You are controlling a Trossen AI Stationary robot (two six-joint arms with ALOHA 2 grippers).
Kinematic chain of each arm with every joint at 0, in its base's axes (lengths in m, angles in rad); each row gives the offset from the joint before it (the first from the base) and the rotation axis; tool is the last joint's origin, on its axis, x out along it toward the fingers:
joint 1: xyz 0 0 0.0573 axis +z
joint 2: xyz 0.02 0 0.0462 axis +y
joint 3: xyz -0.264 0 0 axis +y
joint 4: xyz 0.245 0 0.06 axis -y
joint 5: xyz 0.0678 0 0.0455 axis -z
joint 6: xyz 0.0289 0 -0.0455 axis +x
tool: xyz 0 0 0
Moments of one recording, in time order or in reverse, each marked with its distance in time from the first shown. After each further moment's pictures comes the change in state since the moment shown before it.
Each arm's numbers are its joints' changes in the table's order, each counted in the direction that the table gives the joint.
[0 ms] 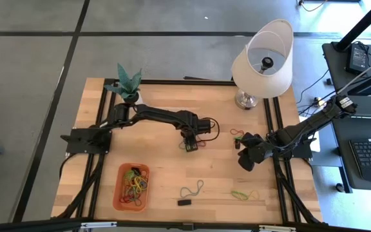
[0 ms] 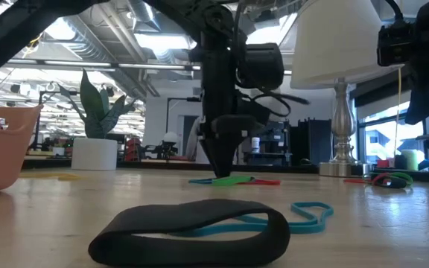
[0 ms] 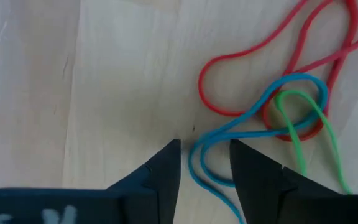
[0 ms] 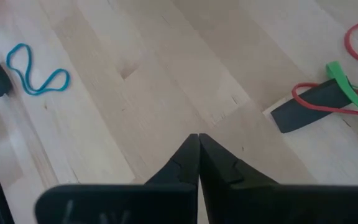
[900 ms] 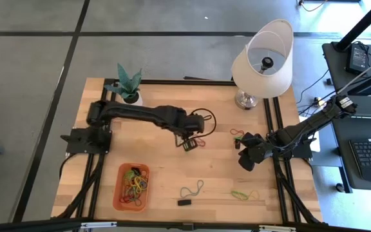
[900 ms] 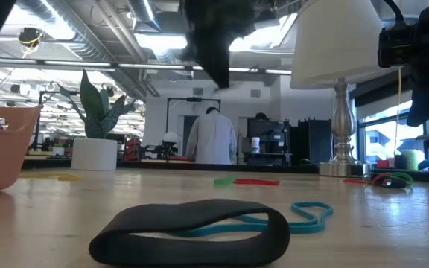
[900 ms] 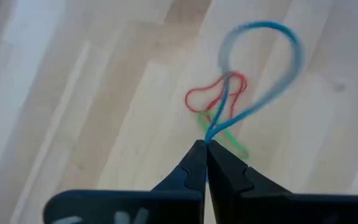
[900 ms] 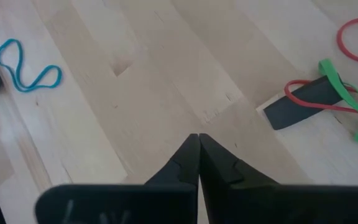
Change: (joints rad) left arm -0.099 -0.328 0.003 -0.076 -0.141 -0.197; right arm 0.000 0.000 0.000 -0.022 0.000 -0.004
